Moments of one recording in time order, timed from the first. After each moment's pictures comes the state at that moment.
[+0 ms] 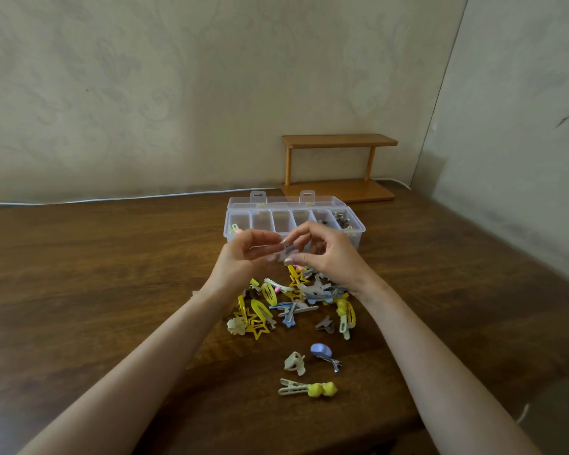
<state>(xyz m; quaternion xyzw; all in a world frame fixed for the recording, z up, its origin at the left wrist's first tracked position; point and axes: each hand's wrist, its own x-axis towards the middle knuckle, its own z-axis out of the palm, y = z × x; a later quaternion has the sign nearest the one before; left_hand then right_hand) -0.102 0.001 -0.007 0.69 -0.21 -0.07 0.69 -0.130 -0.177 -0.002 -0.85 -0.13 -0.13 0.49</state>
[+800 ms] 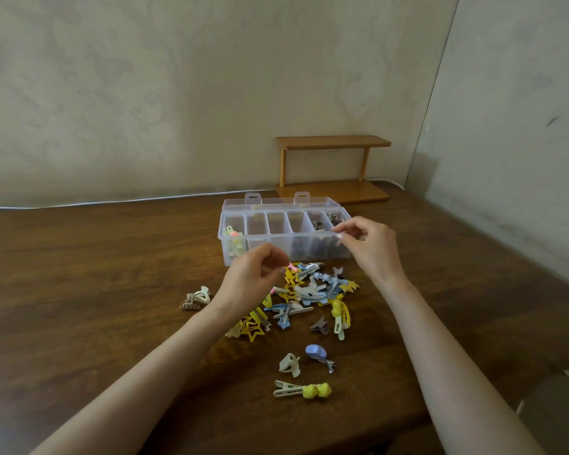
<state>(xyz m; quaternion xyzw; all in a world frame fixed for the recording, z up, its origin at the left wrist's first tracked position) -0.109 -0.015 -0.016 0.83 -0.31 0.06 0.45 -0.132 -0.230 -0.006 -0.87 0.05 -0.31 0.37</state>
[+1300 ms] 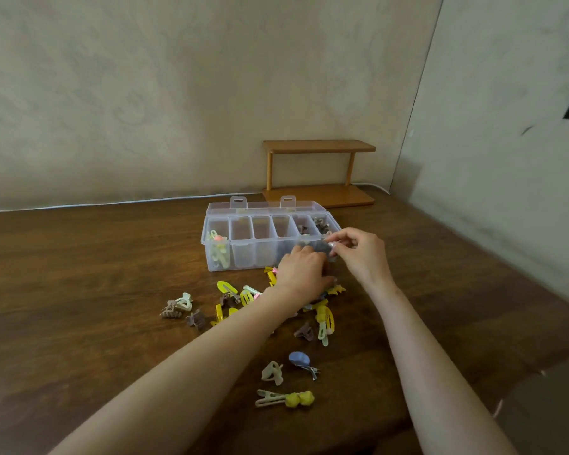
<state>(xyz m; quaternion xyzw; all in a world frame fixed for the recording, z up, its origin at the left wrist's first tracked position) -0.095 -0.118 -0.018 0.92 -0.36 0.07 0.14 -0.130 -0.243 -0.014 -0.87 0.09 -0.28 0.39</state>
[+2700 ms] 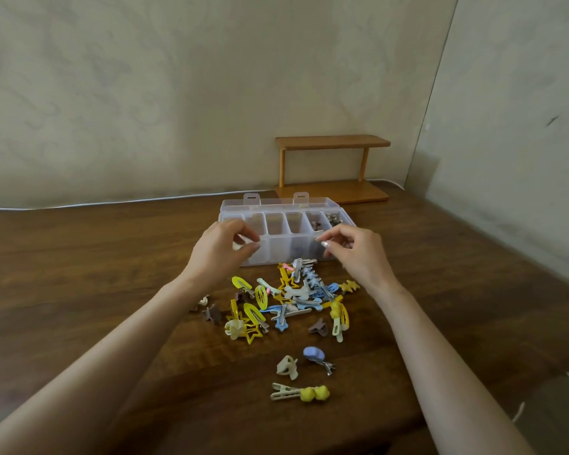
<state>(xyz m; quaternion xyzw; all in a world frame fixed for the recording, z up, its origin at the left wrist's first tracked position) -0.072 0.012 0.007 0.88 -0.28 0.14 0.35 -0.136 -0.215 -0.008 -0.87 0.01 -0.25 0.42</state>
